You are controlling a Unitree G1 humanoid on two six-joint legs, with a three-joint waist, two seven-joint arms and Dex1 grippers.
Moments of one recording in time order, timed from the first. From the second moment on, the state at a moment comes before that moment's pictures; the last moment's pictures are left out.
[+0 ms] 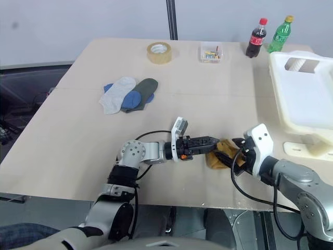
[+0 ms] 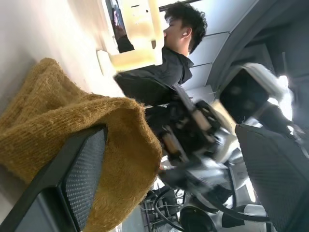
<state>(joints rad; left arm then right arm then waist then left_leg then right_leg) -0.56 0.00 0.03 0.29 -0.96 1.28 -0.69 0.04 -0.61 -0.23 -0.71 0.67 1.05 0.44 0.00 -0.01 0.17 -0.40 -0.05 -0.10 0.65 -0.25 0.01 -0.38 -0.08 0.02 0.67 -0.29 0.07</state>
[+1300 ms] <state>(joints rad) -0.30 0.45 -0.34 -0.22 -0.35 0.46 -0.89 0.01 -0.63 -0.16 -0.53 0.69 1.04 0.50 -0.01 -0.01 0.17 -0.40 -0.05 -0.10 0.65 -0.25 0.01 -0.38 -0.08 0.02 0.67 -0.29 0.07</state>
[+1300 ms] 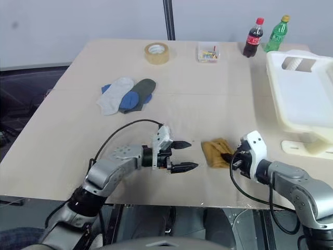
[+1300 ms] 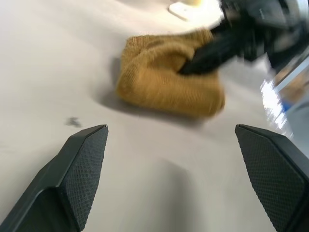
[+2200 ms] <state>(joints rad) -0.43 0.12 -0.25 -0.04 -0.32 0.04 -0.83 -0.63 -1.14 -0.25 0.50 0.50 0.83 0.83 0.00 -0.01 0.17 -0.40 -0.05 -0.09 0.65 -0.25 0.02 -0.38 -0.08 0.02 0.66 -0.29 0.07</state>
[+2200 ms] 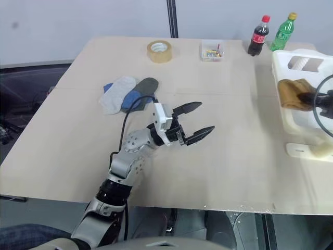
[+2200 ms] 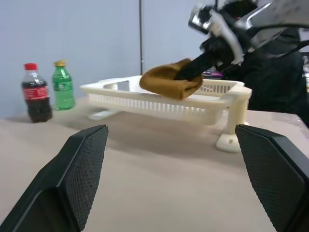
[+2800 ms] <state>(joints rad) -0.47 0.10 -0.26 0.03 -0.31 0.02 -0.86 -0.75 -1.11 -0.08 0.91 0.08 0.08 0.80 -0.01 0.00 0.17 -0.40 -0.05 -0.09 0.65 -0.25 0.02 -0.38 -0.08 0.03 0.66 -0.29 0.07</state>
